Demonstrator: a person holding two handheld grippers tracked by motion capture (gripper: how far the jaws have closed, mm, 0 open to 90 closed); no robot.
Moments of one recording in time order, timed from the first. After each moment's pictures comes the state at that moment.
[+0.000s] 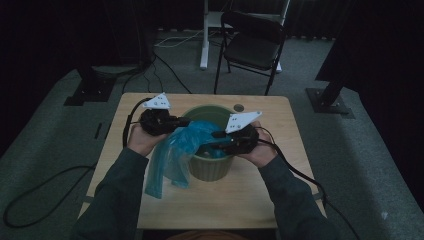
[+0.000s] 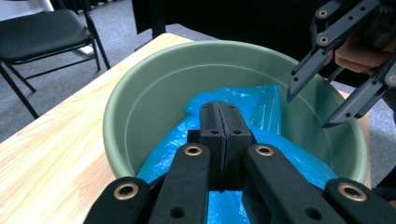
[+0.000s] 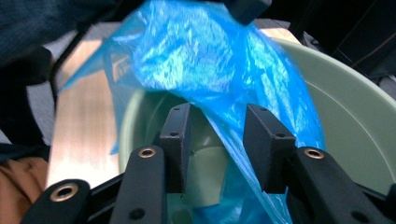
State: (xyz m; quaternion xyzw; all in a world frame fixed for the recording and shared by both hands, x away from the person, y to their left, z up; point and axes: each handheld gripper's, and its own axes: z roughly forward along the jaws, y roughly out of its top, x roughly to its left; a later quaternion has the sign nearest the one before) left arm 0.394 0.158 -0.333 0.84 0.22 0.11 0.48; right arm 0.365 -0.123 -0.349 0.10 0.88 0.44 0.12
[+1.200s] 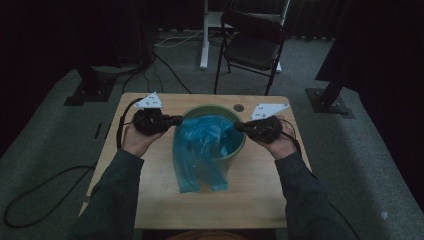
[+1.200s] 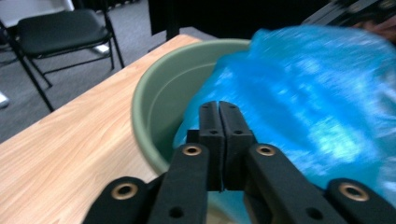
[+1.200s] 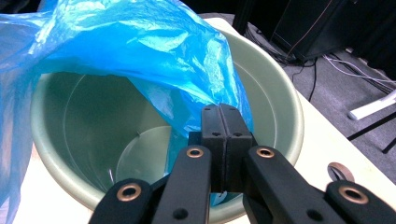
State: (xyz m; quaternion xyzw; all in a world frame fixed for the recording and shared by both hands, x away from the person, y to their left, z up) left arm 0.390 0.173 -0.332 0.83 0.24 0.13 0.49; right arm 0.381 -0.183 -0.338 0.18 0.86 0.44 0.18
